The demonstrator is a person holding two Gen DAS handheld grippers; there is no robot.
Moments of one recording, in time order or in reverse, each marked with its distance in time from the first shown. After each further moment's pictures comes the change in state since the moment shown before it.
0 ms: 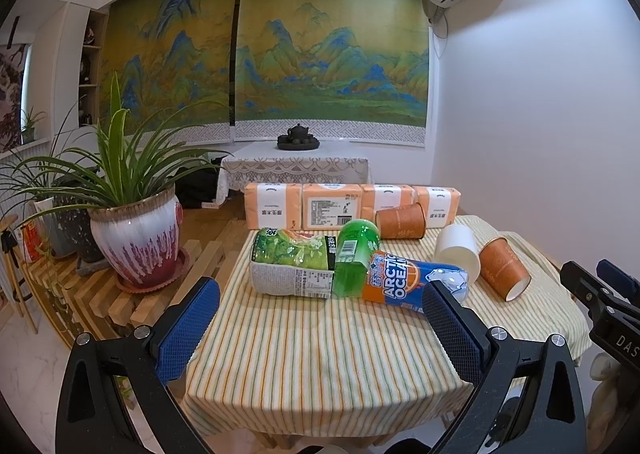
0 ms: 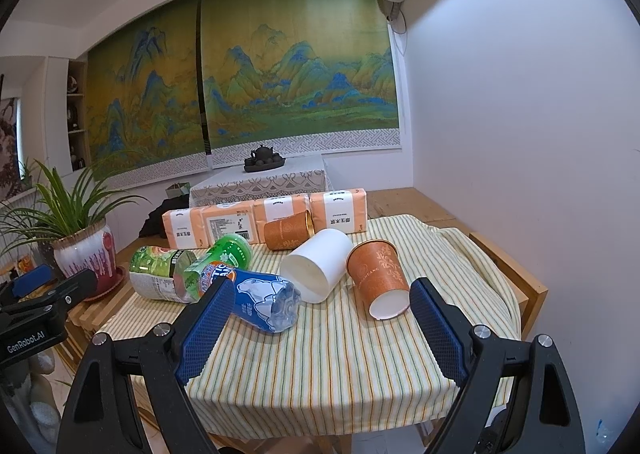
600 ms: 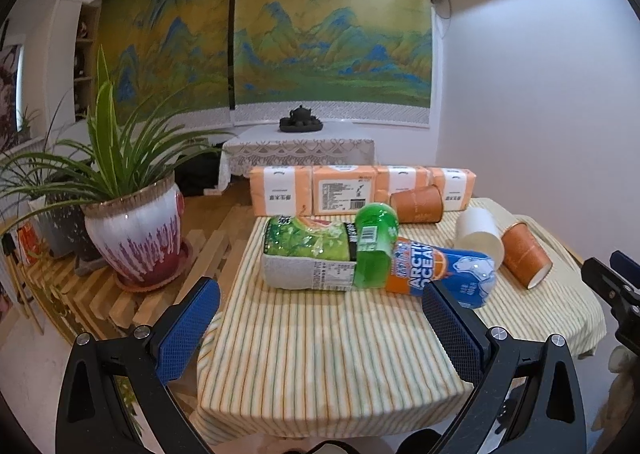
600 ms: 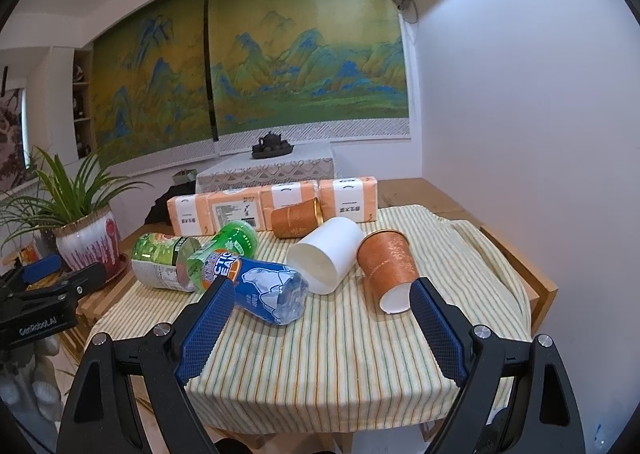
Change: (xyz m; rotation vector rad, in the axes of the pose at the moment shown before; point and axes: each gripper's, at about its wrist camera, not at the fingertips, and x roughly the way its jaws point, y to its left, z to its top) left arm 0.039 0.021 0.003 0.016 0.080 0.007; right arm 0.015 0.007 -0.001 -0.023 0.051 0.028
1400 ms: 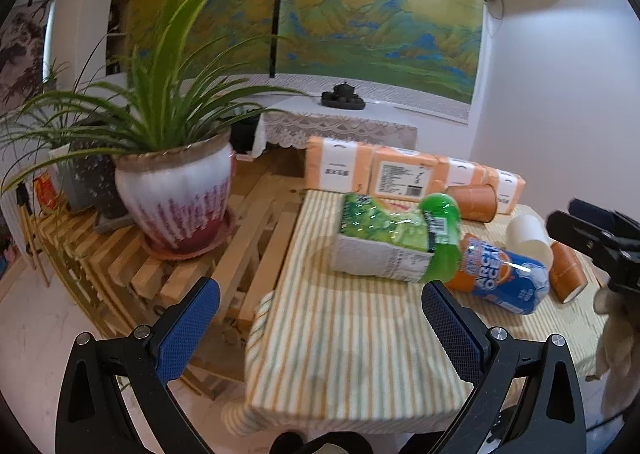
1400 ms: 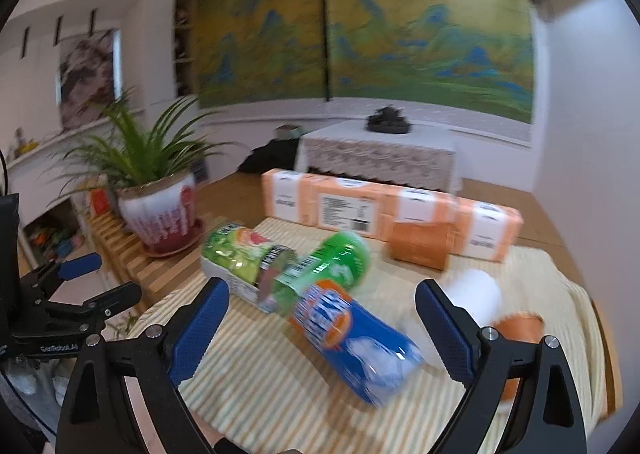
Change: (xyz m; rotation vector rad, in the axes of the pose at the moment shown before) left arm 0.023 0.067 -0.009 -0.133 0.087 0.087; right arm 0.095 0.075 0.061 -0.257 0.144 0.385
